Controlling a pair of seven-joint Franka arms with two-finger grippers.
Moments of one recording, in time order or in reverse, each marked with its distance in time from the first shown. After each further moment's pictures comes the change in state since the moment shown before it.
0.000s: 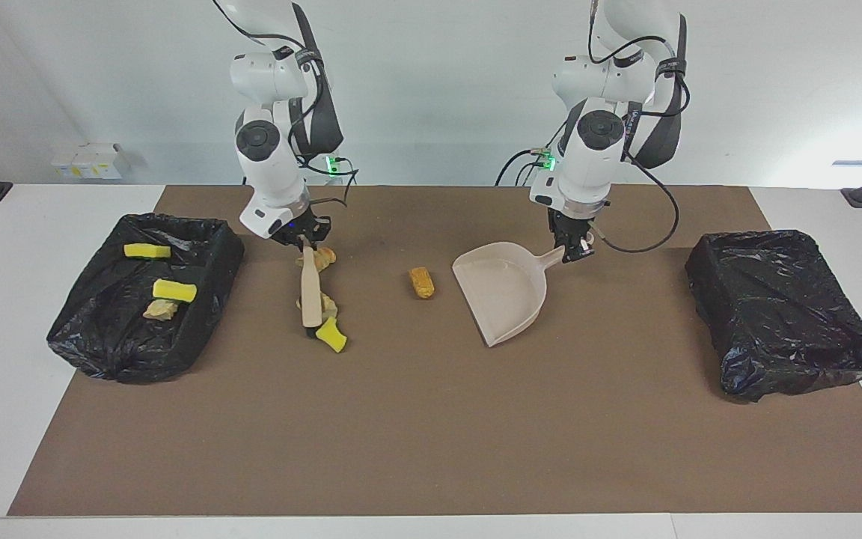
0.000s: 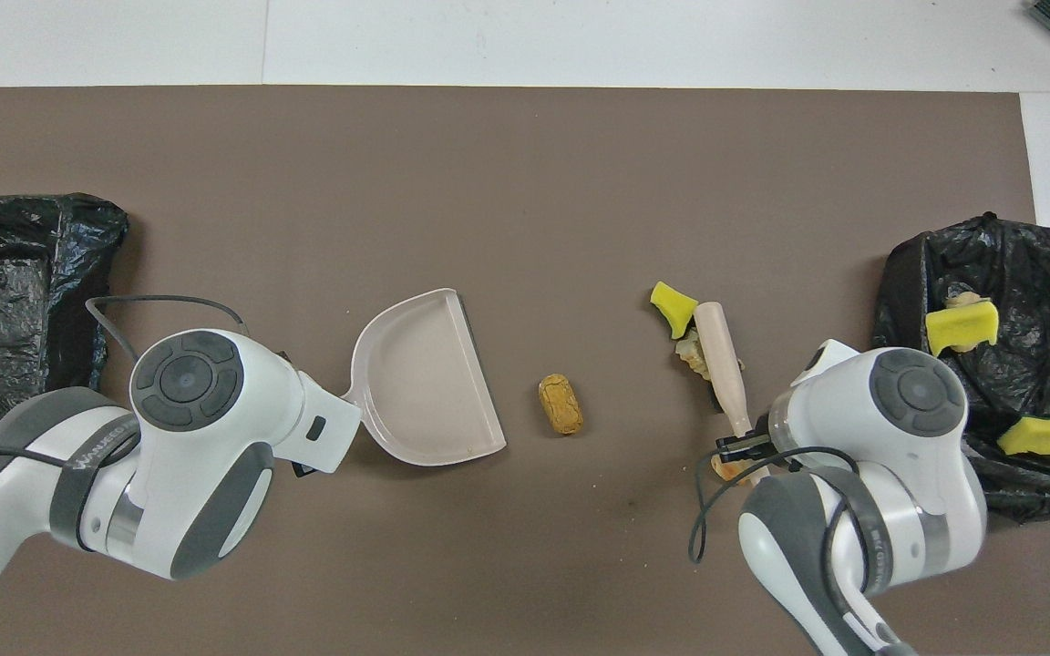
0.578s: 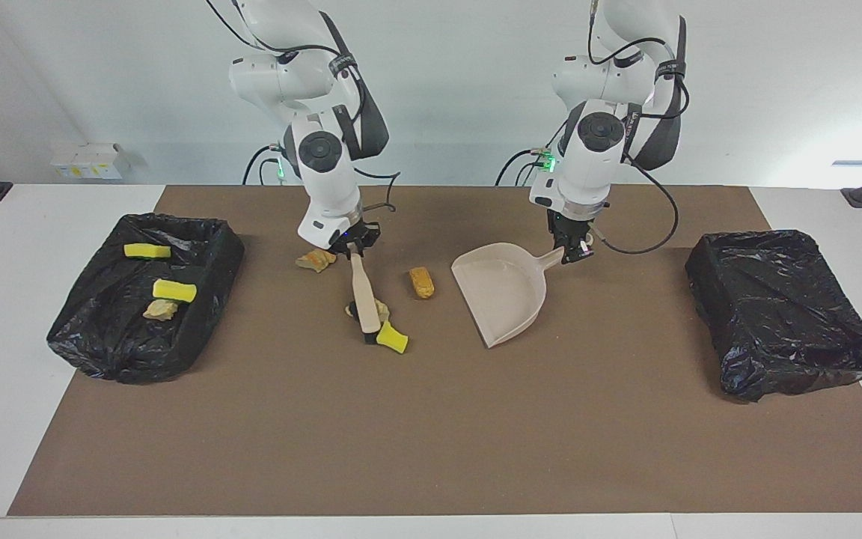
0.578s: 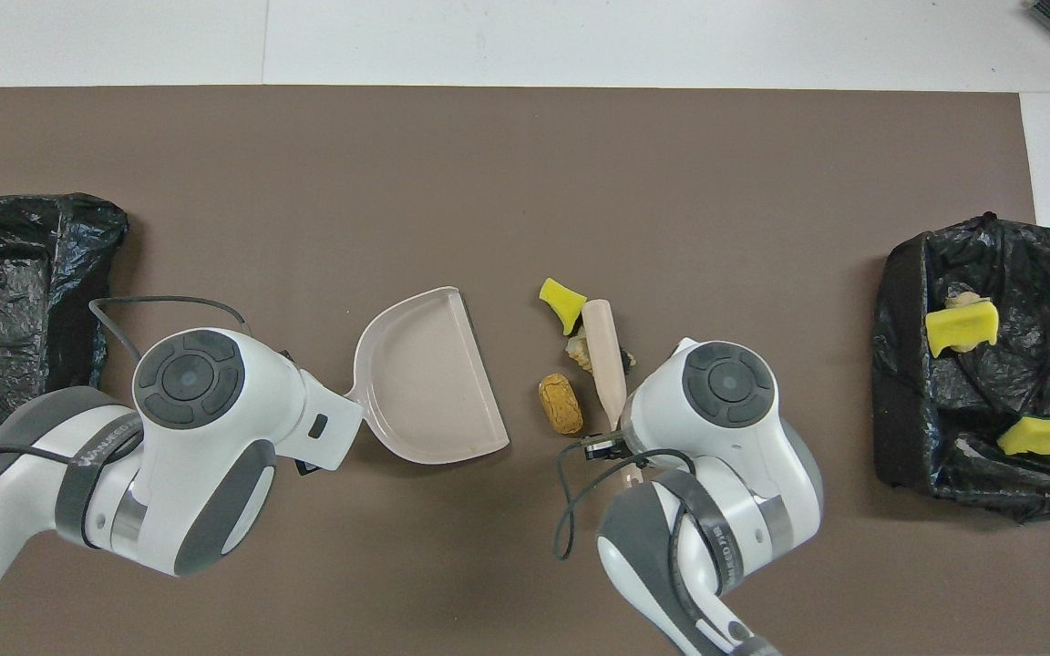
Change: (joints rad) left arm 0.000 0.011 0.001 -0.004 -0.008 0.019 -0.002; right arm 0.270 0.181 0.004 0.182 0.086 0.020 0.282
